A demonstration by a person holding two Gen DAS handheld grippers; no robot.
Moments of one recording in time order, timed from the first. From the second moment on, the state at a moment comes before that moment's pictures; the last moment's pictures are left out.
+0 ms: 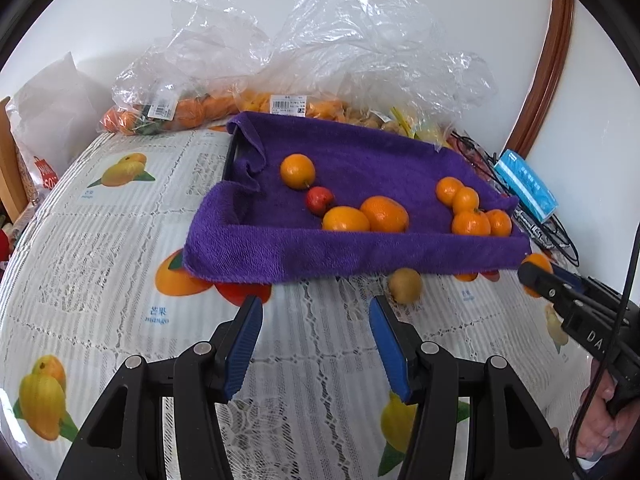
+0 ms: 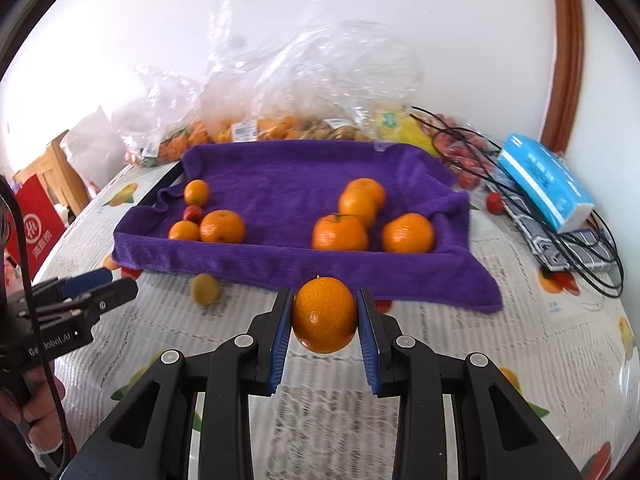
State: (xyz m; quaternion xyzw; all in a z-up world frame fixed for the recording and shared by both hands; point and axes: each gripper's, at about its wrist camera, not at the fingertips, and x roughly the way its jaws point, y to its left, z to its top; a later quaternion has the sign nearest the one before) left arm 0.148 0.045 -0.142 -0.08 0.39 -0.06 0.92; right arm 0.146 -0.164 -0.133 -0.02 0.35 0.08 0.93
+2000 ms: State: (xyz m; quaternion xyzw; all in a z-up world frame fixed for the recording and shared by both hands) left arm 0.179 0.029 -0.090 -0.08 0.36 -0.06 0.93; right arm 0.177 -0.175 -0.076 0.02 0.30 0.08 0.95
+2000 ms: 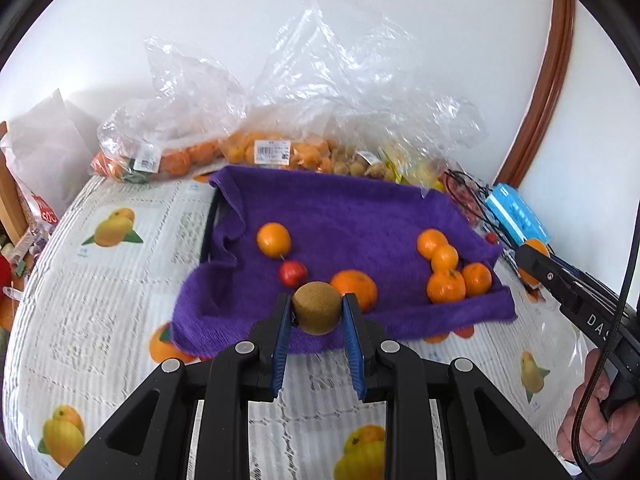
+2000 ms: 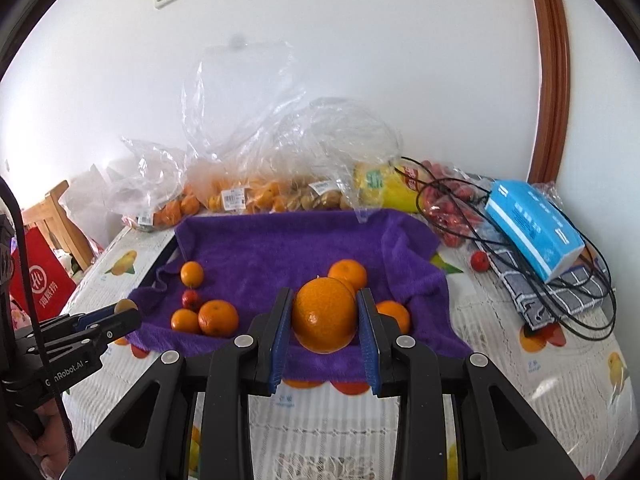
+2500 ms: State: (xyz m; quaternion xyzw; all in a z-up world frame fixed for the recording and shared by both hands) left arm 0.225 0.049 -0.084 -0.10 0.36 -0.03 0.93; right arm 0.230 -0.162 -0.067 0.03 0.29 0.09 0.95
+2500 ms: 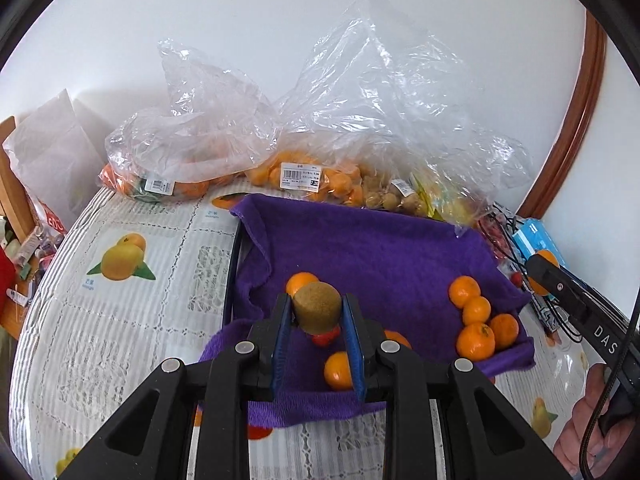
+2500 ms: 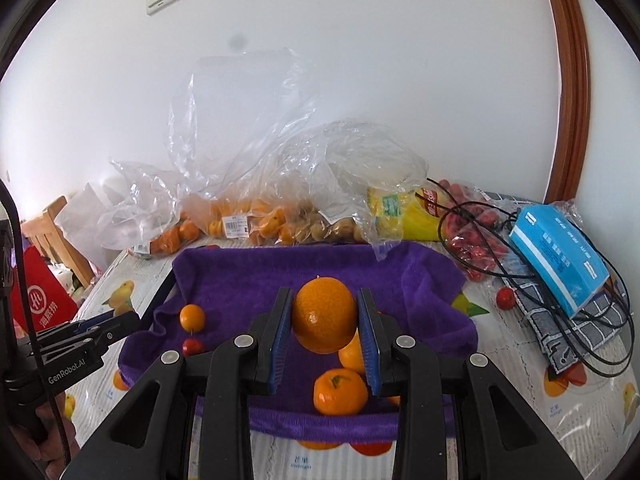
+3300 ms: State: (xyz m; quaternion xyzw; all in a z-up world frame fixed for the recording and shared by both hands) left arm 0.268 0.042 -0.126 -0.10 0.40 -0.03 0.91; right arm 0.273 -0.145 -0.115 0.00 0.34 0.13 0.93
